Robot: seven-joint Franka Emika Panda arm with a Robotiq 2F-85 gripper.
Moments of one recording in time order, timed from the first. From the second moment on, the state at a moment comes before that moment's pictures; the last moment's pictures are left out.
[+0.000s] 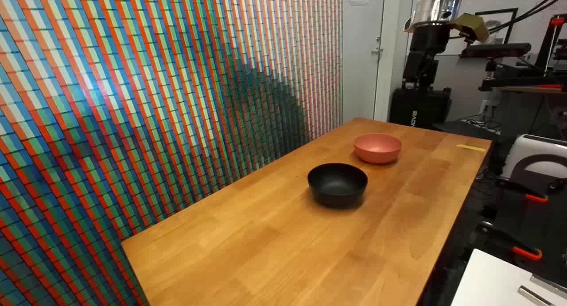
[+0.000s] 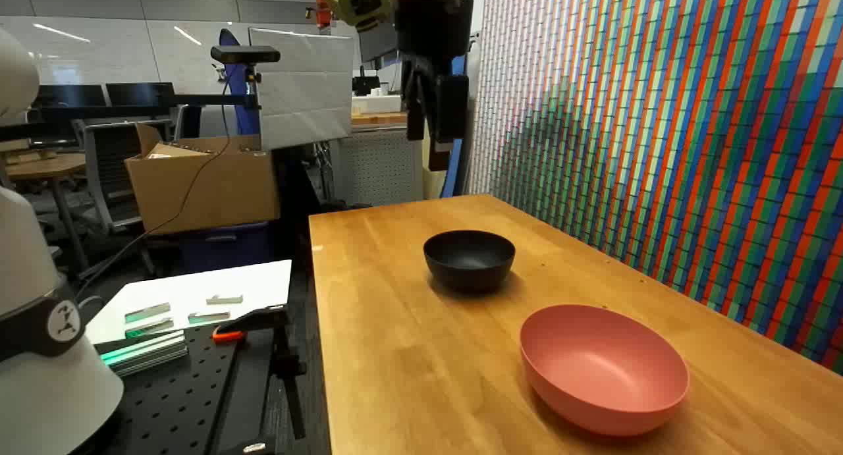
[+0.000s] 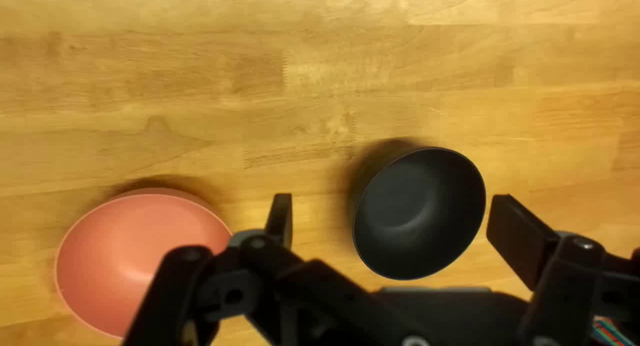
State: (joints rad) arm 0.11 -0.31 -0.08 -2.53 0.26 2.20 -0.19
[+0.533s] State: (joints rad) arm 0.10 -0.31 -0.06 -2.52 0.22 2.22 -0.18
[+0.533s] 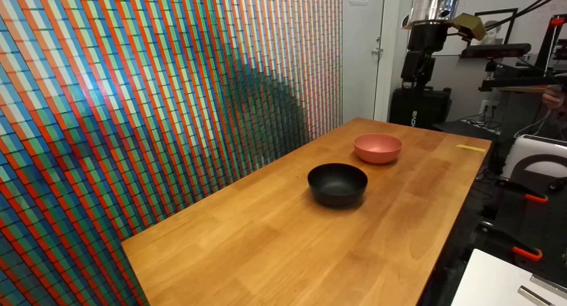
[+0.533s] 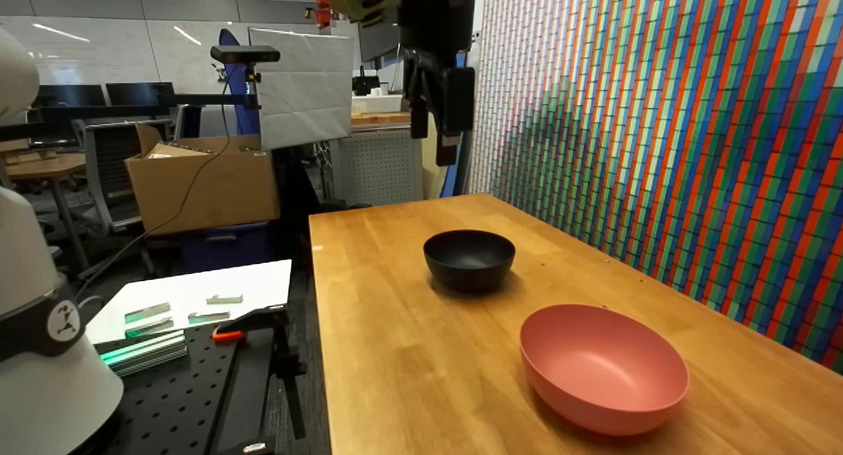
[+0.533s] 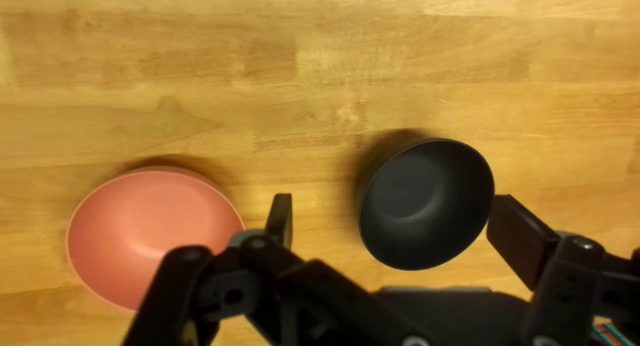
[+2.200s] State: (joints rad) arm 0.04 0.38 -0.06 -2.27 -0.23 2.66 0.18
